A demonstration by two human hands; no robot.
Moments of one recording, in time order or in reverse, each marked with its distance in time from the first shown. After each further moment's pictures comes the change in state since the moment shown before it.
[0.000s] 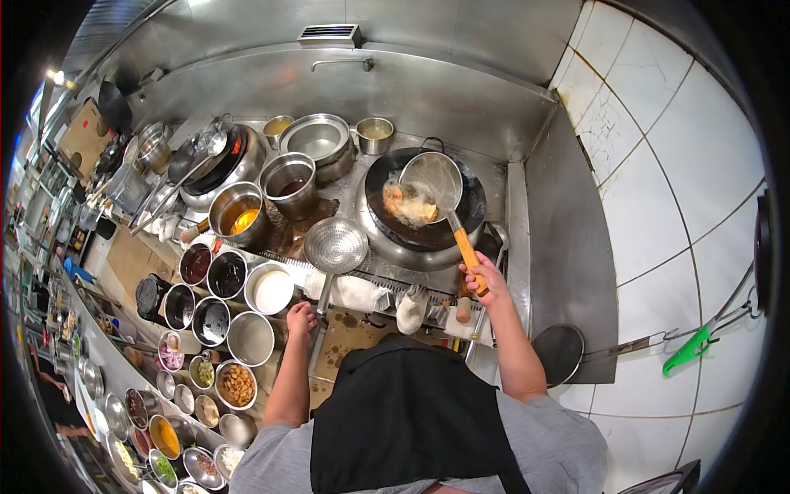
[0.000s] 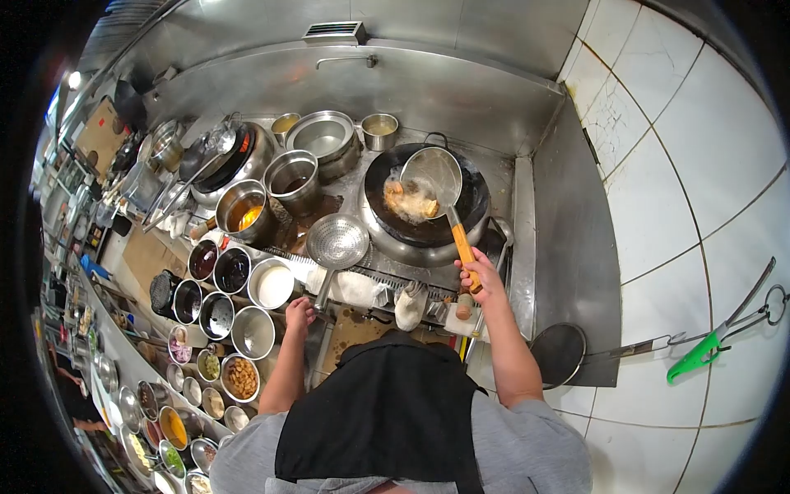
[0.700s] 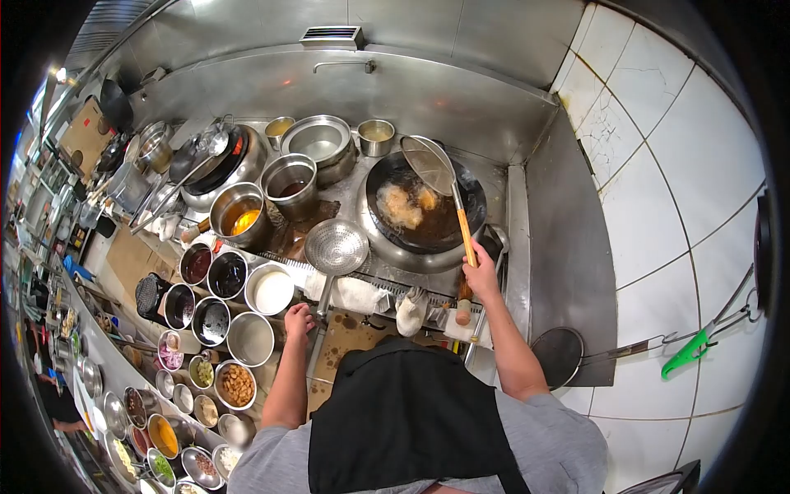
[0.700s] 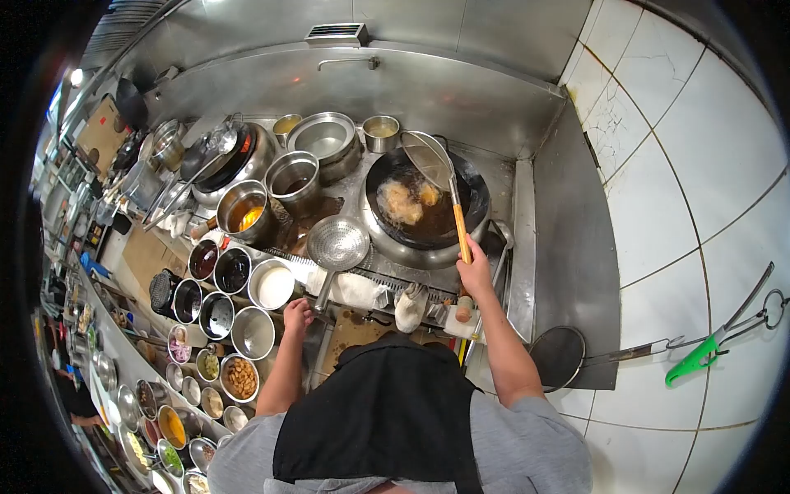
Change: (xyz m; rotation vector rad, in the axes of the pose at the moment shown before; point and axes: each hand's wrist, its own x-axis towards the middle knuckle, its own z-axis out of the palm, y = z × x) left_hand 0.004 -0.001 -0.009 0.021 0.006 -0.001; right_hand 0.027 0.017 0.010 -0.924 0.205 -0.540
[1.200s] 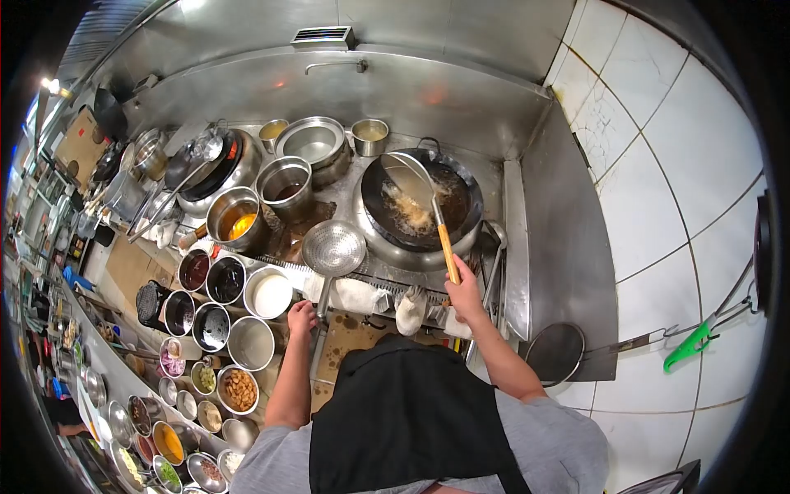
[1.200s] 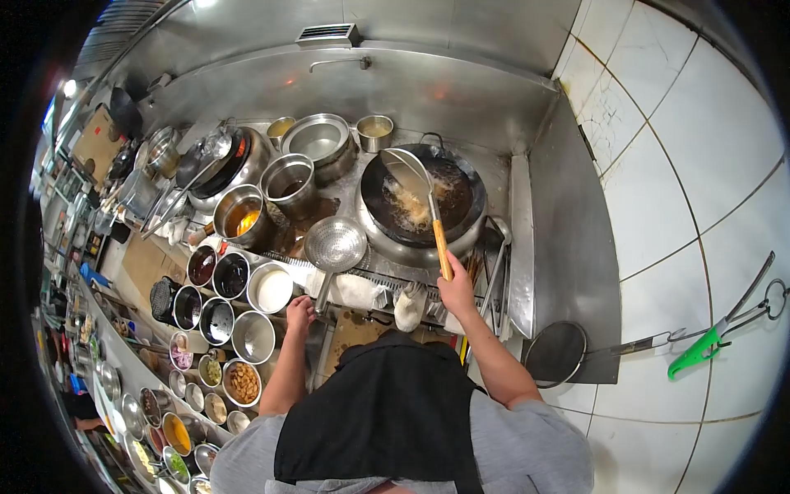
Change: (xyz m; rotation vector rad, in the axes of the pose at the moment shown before) left_hand 0.000 0.009 0.020 -0.042 -0.046 0.043; right_hand -0.049 -0.021 0.035 0.029 0.005 0.076
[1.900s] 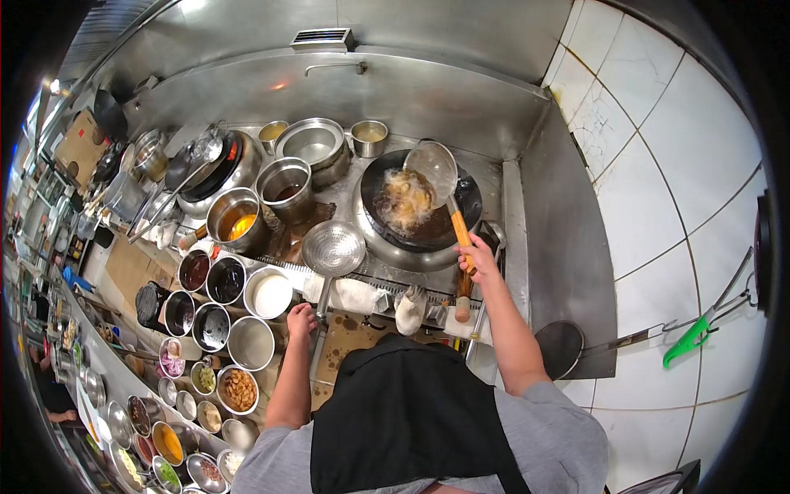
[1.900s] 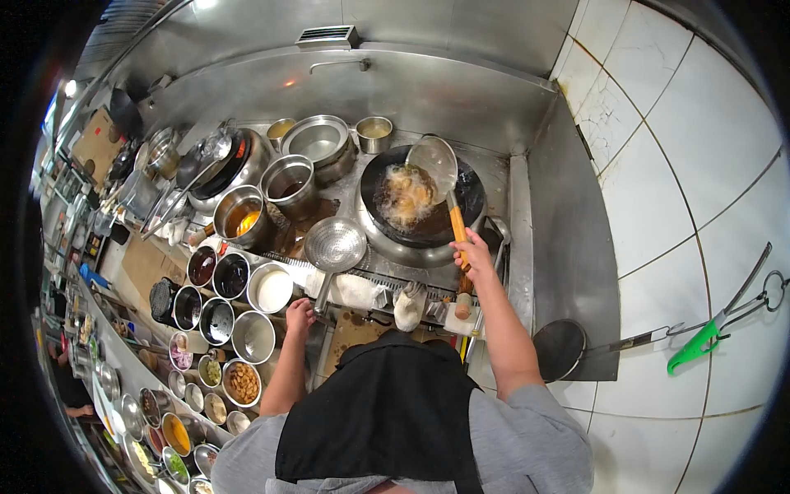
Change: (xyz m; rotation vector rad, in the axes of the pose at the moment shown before) left_hand -0.002 -0.004 -0.005 0.047 0.046 -0.019; right_hand 0.084 0.010 -0.043 0.620 -0.054 0.377
